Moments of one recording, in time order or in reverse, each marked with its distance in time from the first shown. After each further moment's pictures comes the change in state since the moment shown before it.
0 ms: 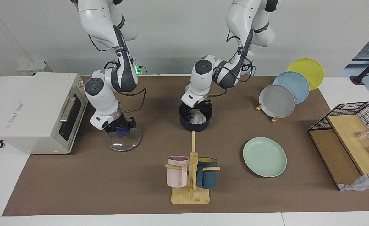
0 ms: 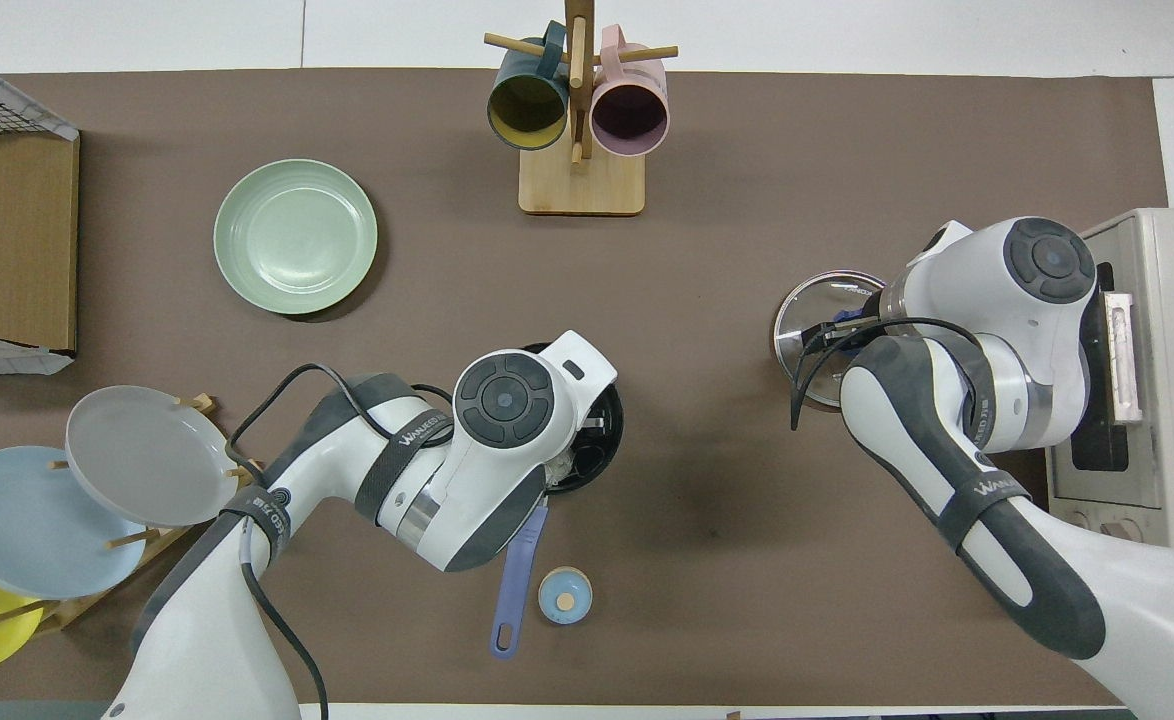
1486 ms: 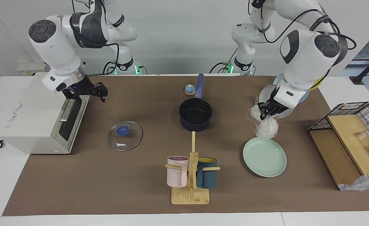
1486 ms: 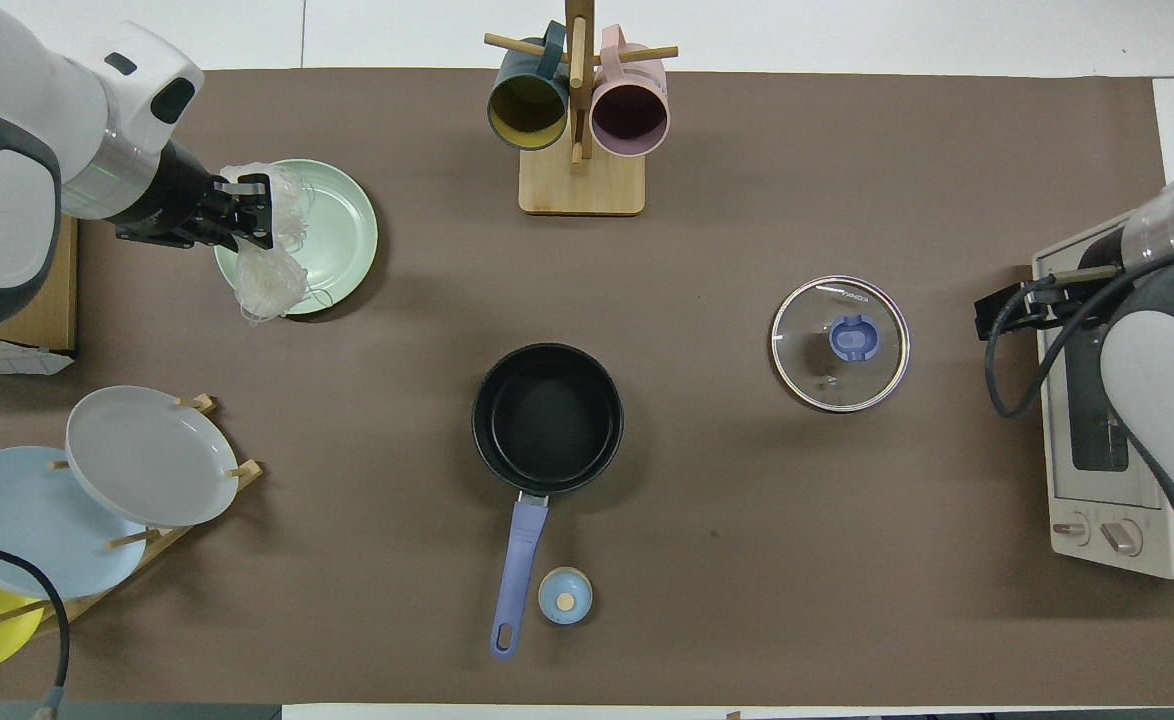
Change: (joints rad) left arm 0.509 0.034 0.034 0.567 -0.058 -0.516 0.395; right arm -0.099 -0.225 -0.016 0.337 -0.109 -0.619 0.000
